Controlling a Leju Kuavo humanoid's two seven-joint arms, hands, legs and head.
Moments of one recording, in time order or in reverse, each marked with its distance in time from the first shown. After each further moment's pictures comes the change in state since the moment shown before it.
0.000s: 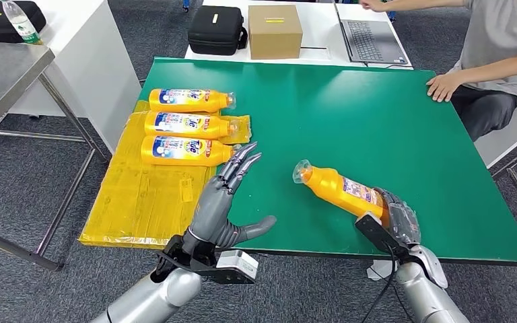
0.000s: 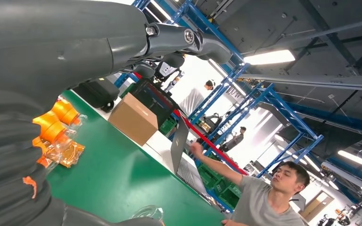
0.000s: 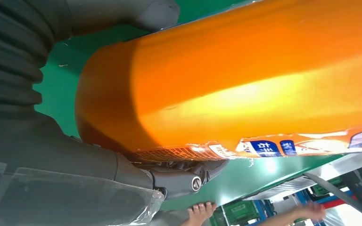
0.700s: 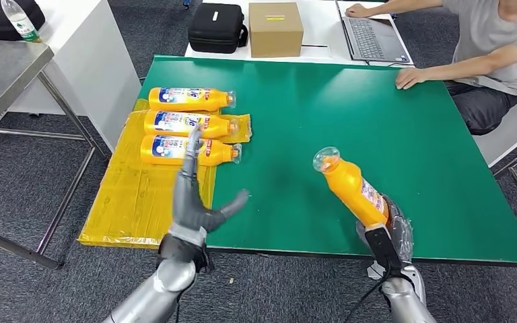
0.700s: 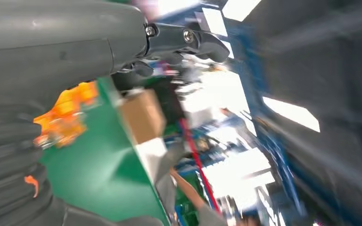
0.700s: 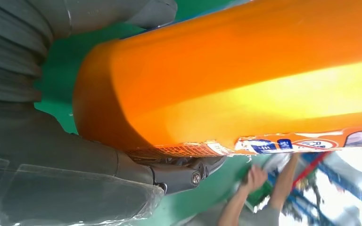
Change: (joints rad) left arm 0.056 -0.086 0.165 0.053 0.474 0.051 -0.256; right arm 0.089 0.091 -0.026 -0.061 -0.439 -0.161 -0.237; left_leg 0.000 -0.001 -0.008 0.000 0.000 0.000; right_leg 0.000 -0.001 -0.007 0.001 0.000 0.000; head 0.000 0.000
